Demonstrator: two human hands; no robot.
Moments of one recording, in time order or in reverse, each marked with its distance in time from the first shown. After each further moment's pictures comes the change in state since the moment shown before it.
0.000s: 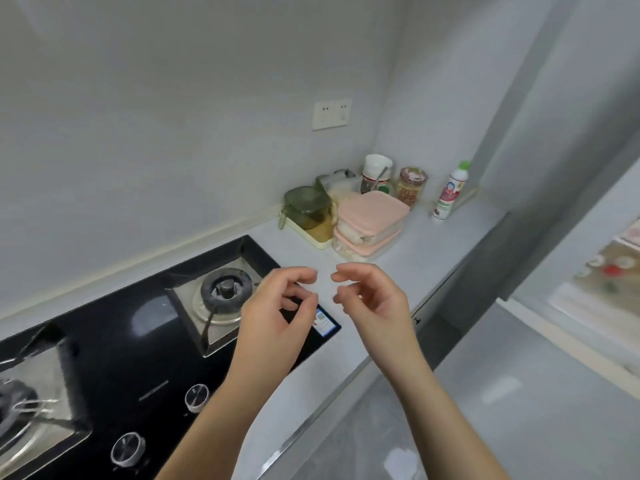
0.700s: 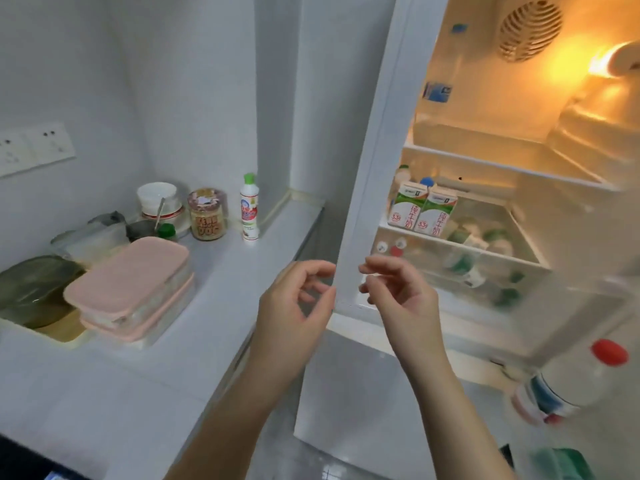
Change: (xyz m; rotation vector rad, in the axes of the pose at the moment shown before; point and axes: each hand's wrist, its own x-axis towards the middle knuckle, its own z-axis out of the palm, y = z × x) left_hand 0.090 0.106 0.379 -0.280 -0.449 0.244; right_hand 0.053 0.033 -0.365 -0.142 0.681 -0.058
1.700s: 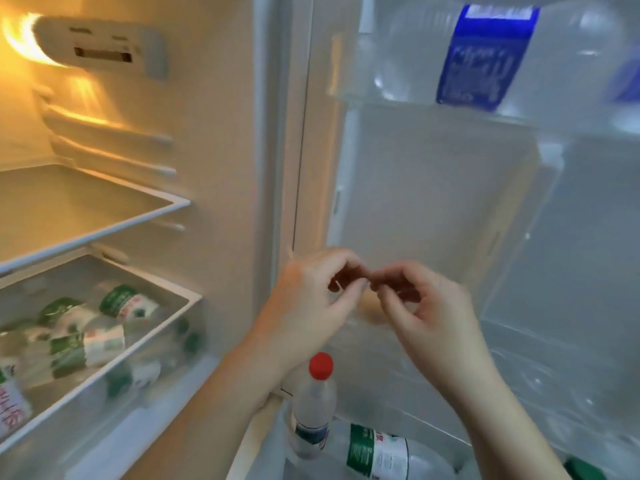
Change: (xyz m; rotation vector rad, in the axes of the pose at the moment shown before) left_hand 0.112 0.118 0.358 -0.675 -1.186 0.823; right_hand 0.018 -0.067 -0.234 -1.261 1.114 0.242
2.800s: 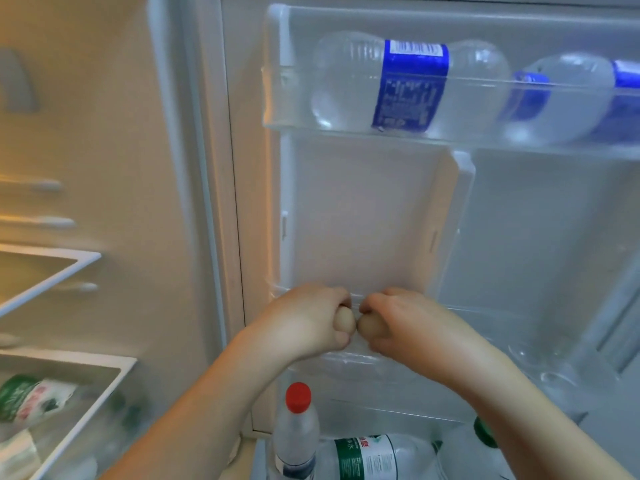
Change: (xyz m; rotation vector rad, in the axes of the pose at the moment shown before) left_hand 0.051 -0.032 0.035 0.303 -0.790 0.005; right_hand 0.011 0.008 -0.015 -0.718 -0.501 0.252
